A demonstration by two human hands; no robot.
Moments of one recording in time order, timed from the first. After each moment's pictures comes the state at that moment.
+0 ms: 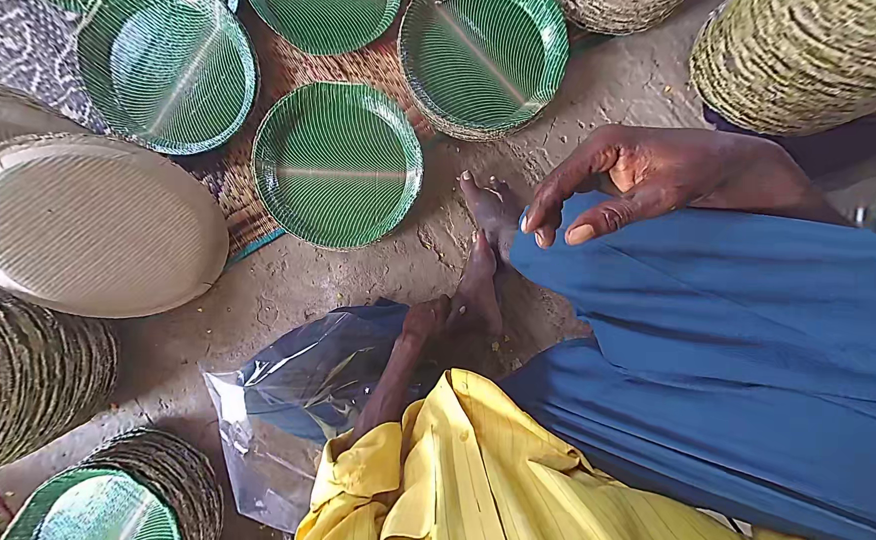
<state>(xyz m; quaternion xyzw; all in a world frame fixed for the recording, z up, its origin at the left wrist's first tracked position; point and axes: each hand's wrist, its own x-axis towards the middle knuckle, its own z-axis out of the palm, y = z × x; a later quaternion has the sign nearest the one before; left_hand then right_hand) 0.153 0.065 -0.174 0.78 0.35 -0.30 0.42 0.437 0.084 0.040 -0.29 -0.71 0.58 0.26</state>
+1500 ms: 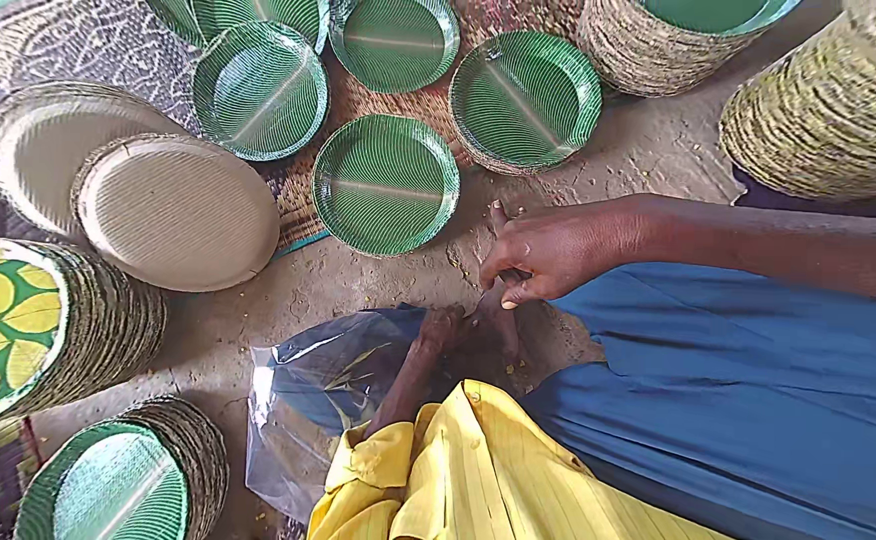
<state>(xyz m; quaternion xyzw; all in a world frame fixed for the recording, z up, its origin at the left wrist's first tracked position) 0.142 0.069 -0.175 0.81 0.35 -0.24 0.40 0.324 0.108 0.088 -0.37 -0.84 0.36 -0.17</state>
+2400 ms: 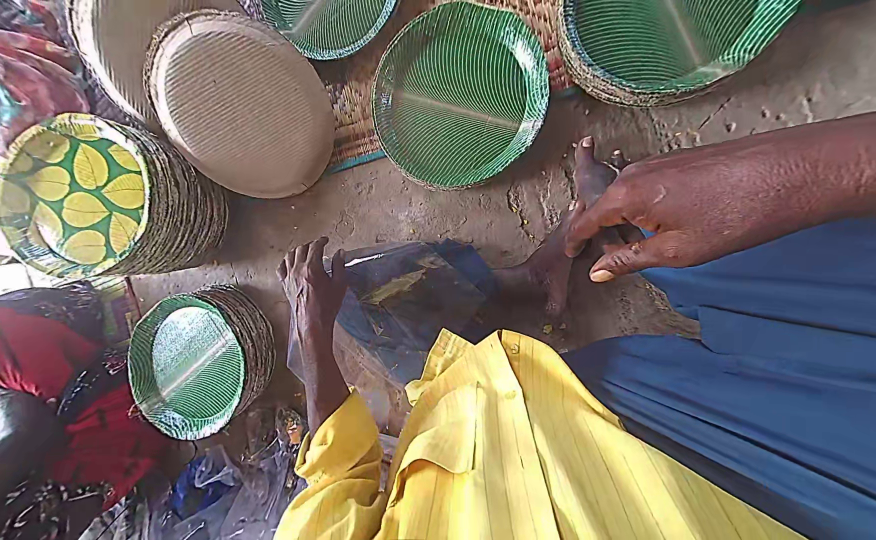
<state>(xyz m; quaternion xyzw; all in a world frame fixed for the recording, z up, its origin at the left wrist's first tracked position) -0.098 0.072 -0.075 0.72 0.68 0.08 0.10 0.337 0.099 0.064 -0.31 -0.86 0.39 -0.10</state>
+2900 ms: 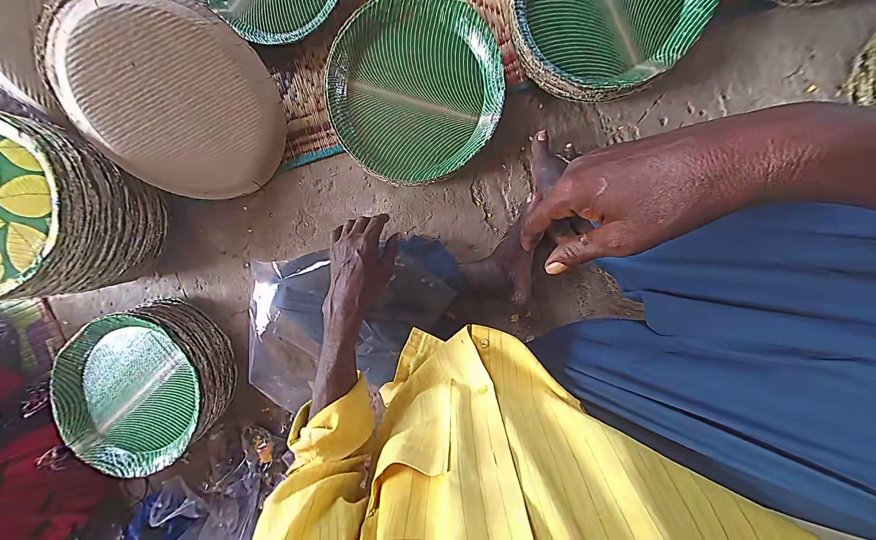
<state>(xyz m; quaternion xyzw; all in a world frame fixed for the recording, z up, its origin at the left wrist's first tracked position) 0.010 0.082 -0.082 0.82 0.53 0.09 0.22 0.330 0.105 0.070 -0.30 -0.85 0.40 -0.14</state>
